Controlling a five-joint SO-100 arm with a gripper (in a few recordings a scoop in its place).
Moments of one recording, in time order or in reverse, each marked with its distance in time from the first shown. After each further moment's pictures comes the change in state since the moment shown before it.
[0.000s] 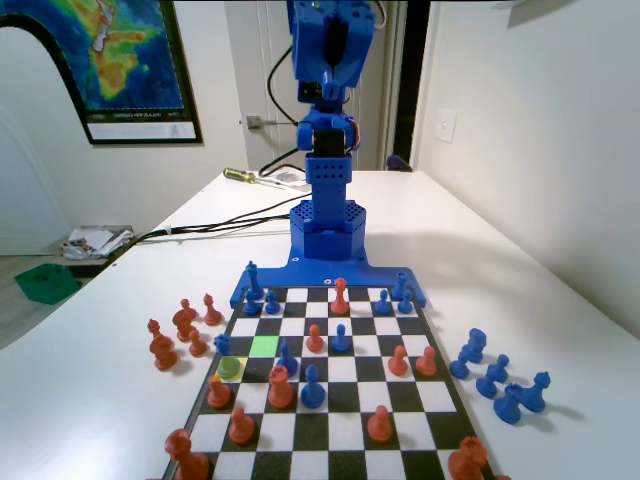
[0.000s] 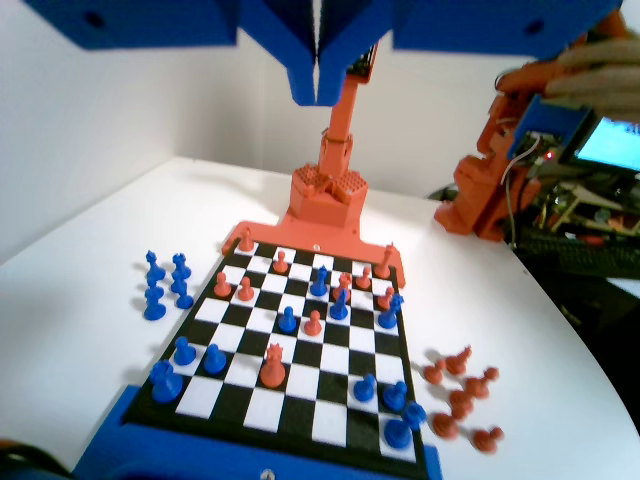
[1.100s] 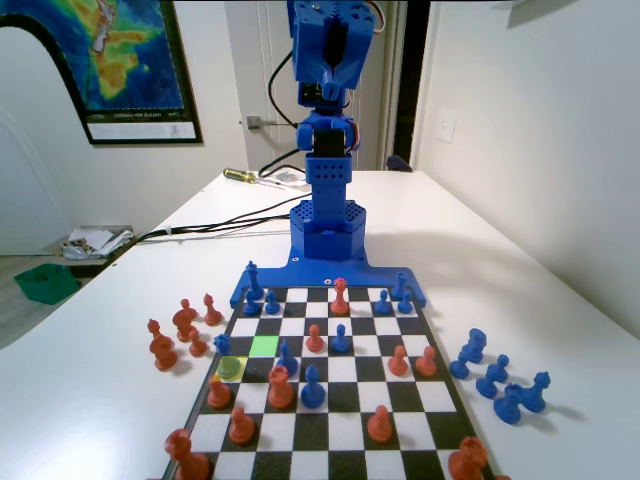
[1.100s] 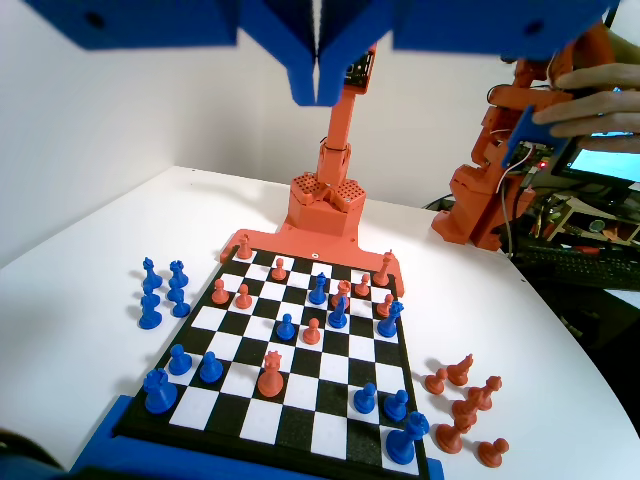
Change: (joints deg) arm -0.2 5.7 3.7 -1.1 0.0
